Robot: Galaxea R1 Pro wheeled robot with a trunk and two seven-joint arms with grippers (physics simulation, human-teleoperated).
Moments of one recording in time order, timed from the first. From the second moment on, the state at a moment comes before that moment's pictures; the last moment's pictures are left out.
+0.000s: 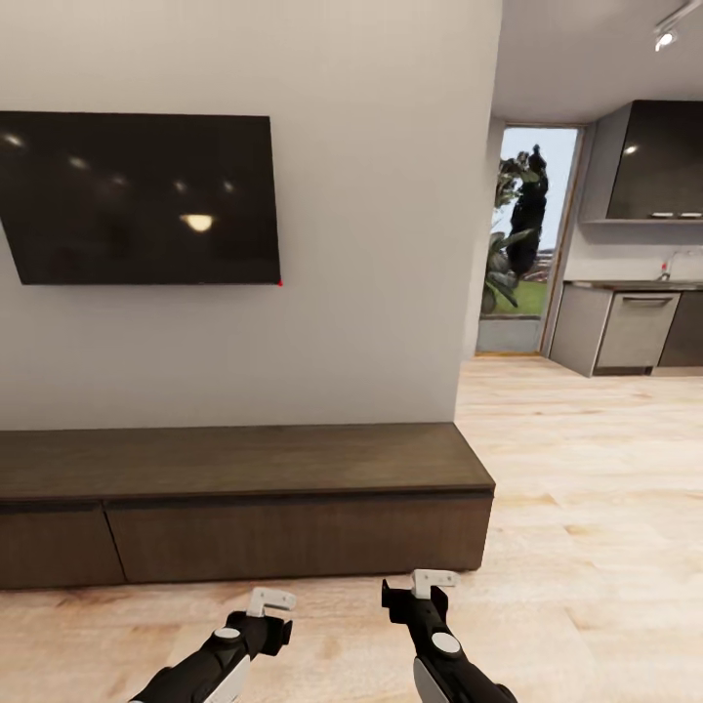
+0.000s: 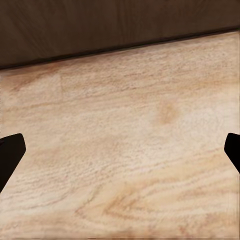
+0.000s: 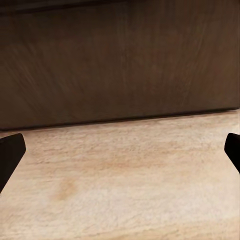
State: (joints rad) left arm -0.49 0.04 -0.68 -0.49 0.55 0.17 0.17; right arm -0.40 0.10 0.44 -0.61 -0.38 -0.06 -0.28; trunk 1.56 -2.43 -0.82
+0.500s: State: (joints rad) left arm -0.49 0.05 -0.68 -0.49 0.55 0.18 0.17; right arm -0.40 0.10 0.44 -0.61 -0.38 -0.06 -0.28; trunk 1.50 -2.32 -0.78
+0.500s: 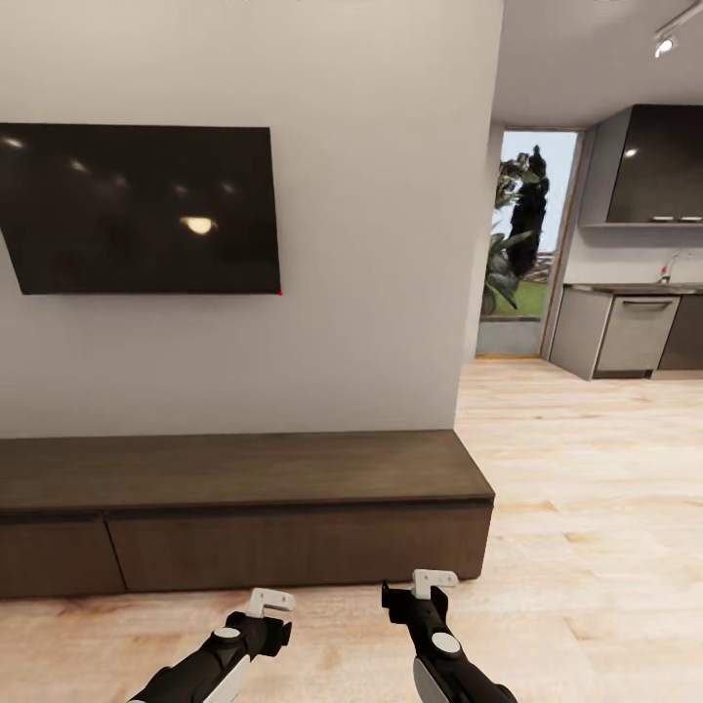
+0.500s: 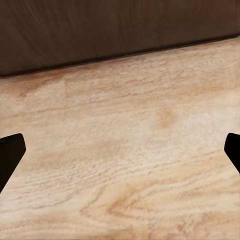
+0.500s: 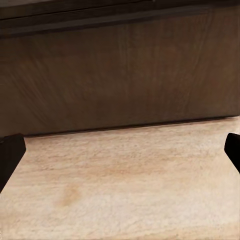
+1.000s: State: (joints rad) left arm -0.49 0.04 -0.68 -0.48 0.55 0.18 0.17; right arm -0.40 0.10 0.44 -0.61 -0.39 -0.06 -0.28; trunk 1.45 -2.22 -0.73
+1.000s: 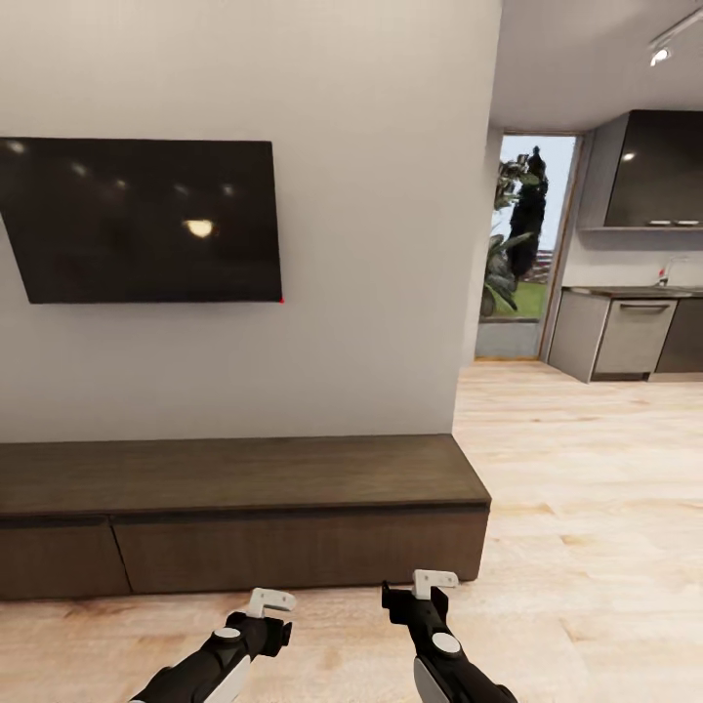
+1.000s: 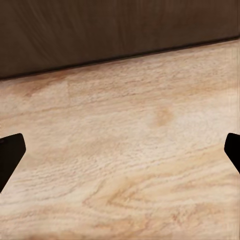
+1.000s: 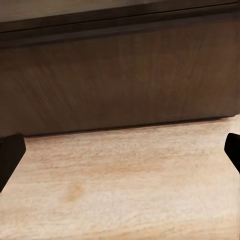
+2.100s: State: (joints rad) left arm -0.49 0.04 -0.68 -0.48 0.55 0.18 0.18; right arm -0.40 0.10 0.44 -0.61 -0.39 -0.06 -0.28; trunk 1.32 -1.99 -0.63
